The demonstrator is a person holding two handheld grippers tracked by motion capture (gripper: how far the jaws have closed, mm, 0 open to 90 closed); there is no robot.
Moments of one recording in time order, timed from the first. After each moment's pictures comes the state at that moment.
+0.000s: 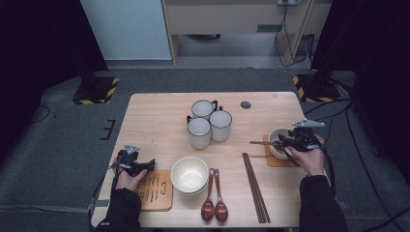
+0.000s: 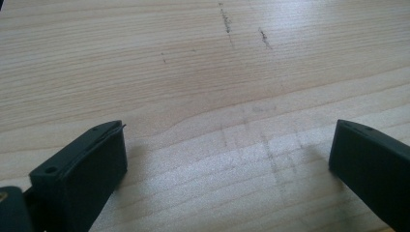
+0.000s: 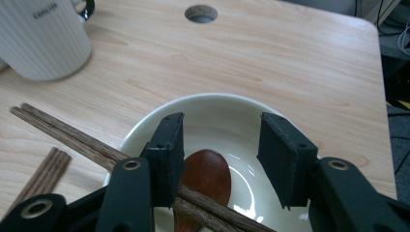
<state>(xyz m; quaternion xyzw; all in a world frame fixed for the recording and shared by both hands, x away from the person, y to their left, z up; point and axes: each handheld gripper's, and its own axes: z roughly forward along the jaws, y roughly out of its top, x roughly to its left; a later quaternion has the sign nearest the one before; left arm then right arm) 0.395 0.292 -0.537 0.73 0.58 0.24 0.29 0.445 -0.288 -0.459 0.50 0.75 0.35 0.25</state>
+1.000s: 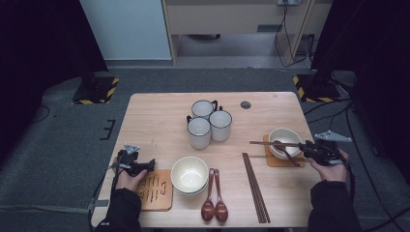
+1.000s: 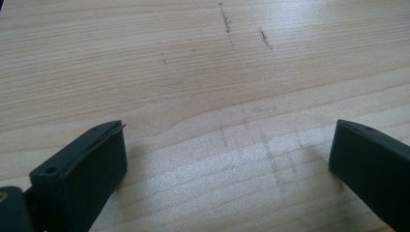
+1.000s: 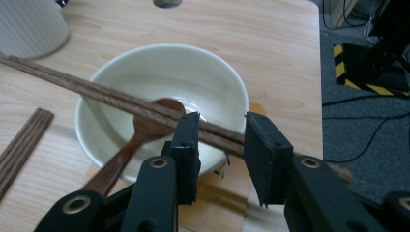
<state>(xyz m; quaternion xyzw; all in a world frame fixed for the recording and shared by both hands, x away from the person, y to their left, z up) 0.395 0.292 -0.537 0.73 0.58 0.24 0.29 0.394 -0.334 -0.455 0.53 0.73 0.34 0.27</state>
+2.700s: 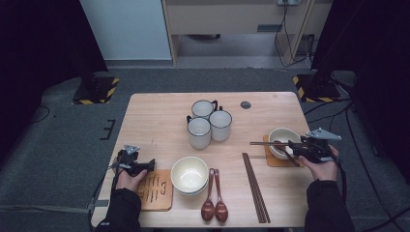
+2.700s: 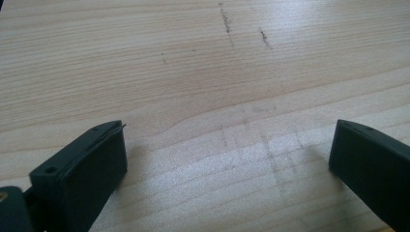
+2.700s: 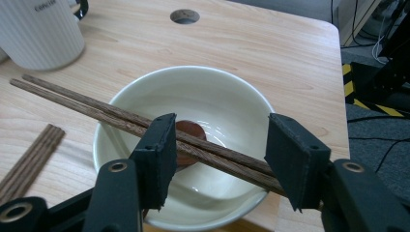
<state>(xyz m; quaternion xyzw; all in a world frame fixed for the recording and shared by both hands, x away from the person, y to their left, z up) 0.395 0.292 -0.537 0.73 0.58 0.24 0.29 0.408 -0.312 -0.462 0.51 0.73 0.36 0.28</state>
